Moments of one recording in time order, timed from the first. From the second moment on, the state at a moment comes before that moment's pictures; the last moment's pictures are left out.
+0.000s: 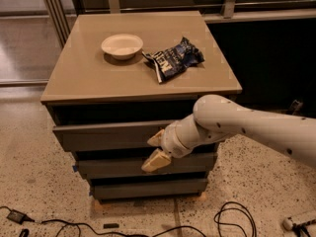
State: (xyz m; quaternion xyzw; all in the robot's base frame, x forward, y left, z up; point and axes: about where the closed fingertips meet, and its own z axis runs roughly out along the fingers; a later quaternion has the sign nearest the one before) arm 0.498 0.018 0.658 -0.61 0.71 0.24 0.27
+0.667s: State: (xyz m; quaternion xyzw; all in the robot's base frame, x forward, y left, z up) arm 0.502 0.021 0.658 -0.61 0.71 0.24 0.27
